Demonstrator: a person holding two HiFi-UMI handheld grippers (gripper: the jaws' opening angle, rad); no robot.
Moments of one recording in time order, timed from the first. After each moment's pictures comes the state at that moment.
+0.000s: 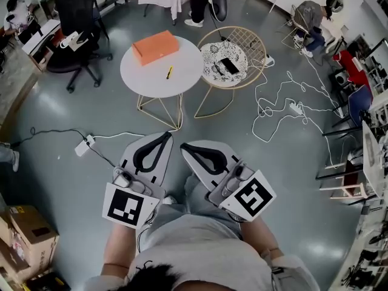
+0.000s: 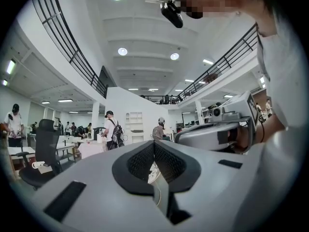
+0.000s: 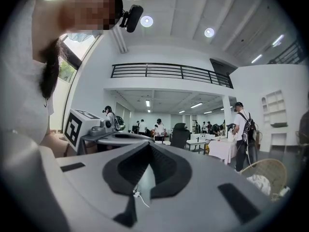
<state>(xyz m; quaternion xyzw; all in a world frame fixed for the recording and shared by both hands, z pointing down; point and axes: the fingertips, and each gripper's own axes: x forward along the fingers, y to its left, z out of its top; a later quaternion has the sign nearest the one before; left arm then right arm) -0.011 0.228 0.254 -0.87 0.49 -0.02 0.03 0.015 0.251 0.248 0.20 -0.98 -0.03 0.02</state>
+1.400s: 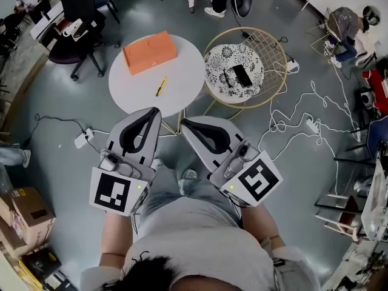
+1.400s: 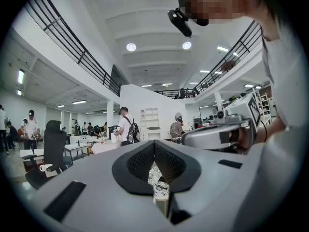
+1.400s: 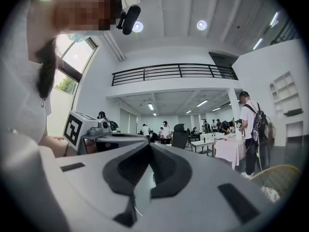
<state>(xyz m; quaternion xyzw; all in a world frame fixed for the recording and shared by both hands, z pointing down) 0.025 -0.025 0.248 -0.81 0.58 -0.03 0.03 0.075 -0.015 0.248 0.13 -0.99 0.00 -0.01</state>
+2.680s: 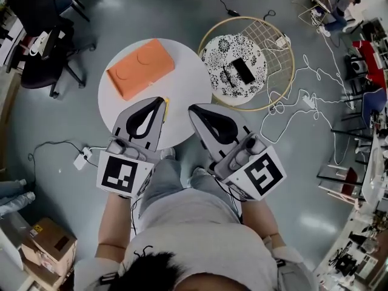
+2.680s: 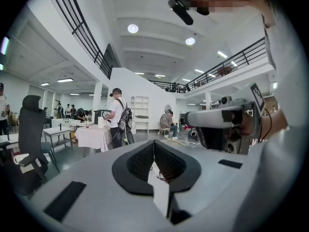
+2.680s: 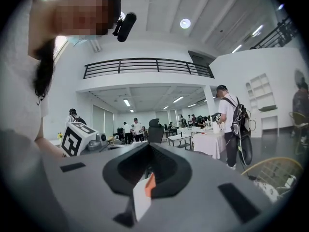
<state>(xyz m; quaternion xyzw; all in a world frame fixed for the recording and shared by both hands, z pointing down) -0.080 -0.222 0.319 -0.87 0.49 -0.06 -0.05 -0.027 -0.203 0.275 0.27 -0.96 0.04 0.01</state>
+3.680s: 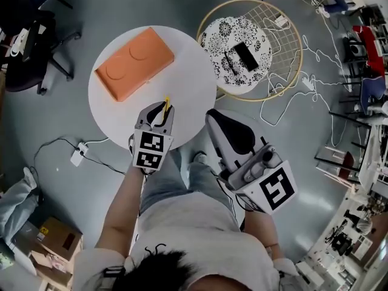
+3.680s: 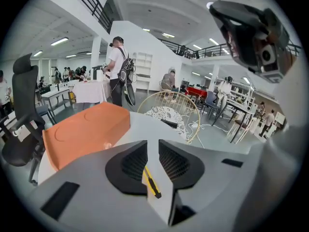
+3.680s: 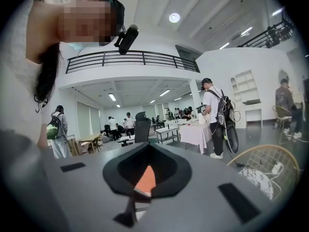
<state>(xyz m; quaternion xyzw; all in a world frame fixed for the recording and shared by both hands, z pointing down) -0.081 -0.264 0.554 -0.83 0.45 -0.24 -0.21 -0.025 -0.248 0.312 0.34 -0.93 0.09 0.04</state>
